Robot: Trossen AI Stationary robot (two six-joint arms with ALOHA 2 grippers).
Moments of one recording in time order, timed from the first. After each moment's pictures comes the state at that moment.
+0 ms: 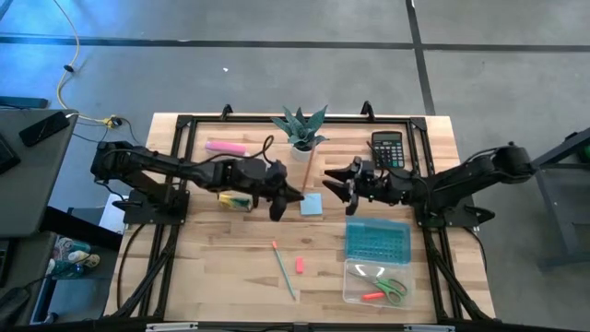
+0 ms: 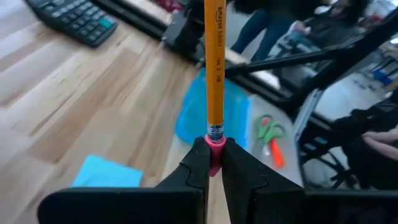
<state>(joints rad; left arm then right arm) 0.11 1.46 0.91 0.16 0.07 -0.50 0.13 1.23 0.50 0.88 0.34 0.33</state>
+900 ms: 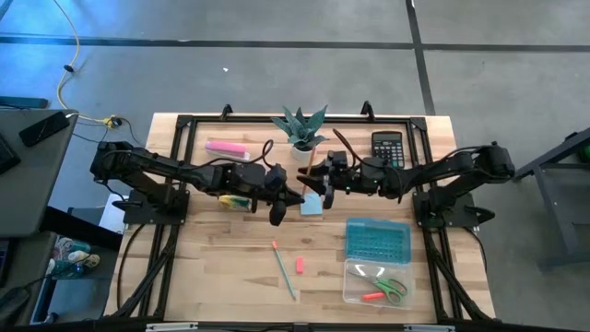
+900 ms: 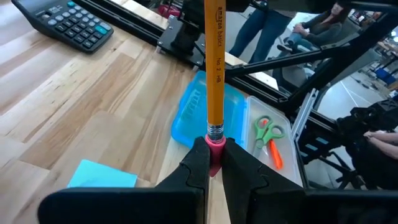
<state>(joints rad) 0.06 1.46 0.91 0.17 0.01 -0.48 0.03 1.45 0.78 0.77 0.14 0.42</state>
